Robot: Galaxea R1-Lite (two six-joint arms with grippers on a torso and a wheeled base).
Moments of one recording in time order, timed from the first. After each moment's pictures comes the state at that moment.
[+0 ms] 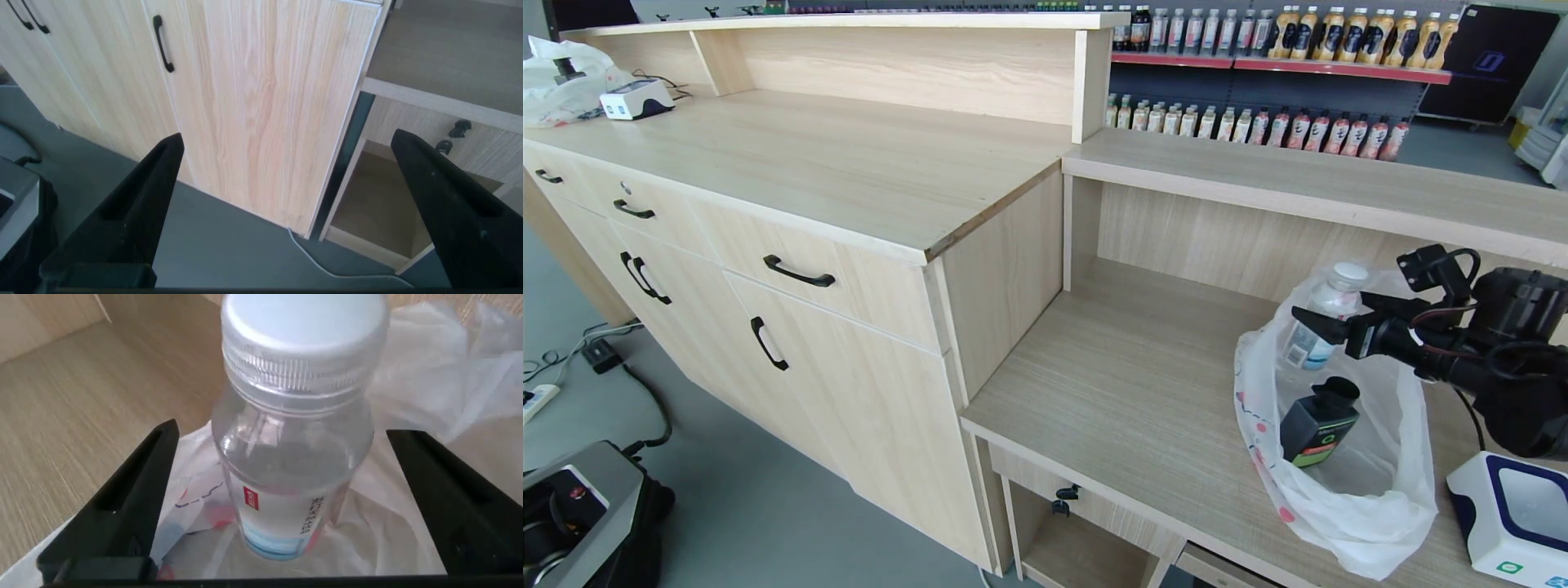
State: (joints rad) left arm -0.01 0.00 0.00 0.00 -0.04 0.00; right arm -0.18 1.99 -0.78 -1.14 0.51 -0.15
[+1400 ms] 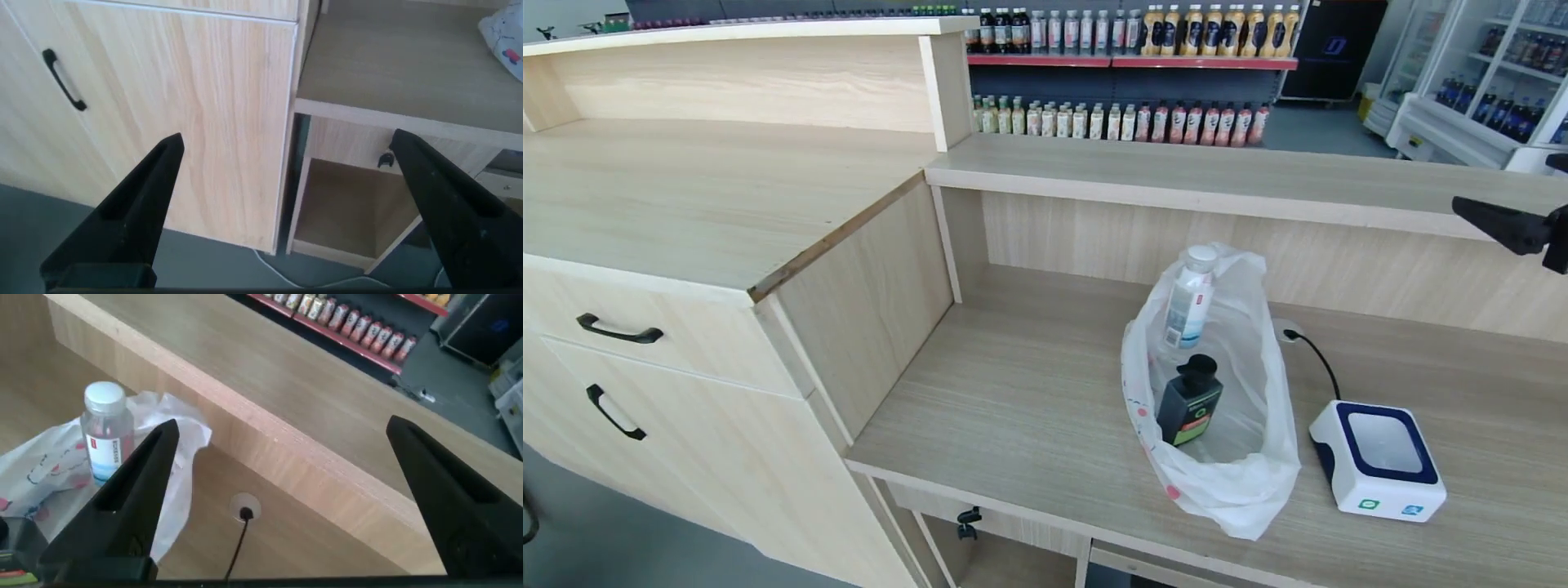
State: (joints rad) left arm -0.01 0.00 0.00 0.00 -0.04 0.00; right arm -0.30 1.39 -0.91 -0.57 0.47 -0.38
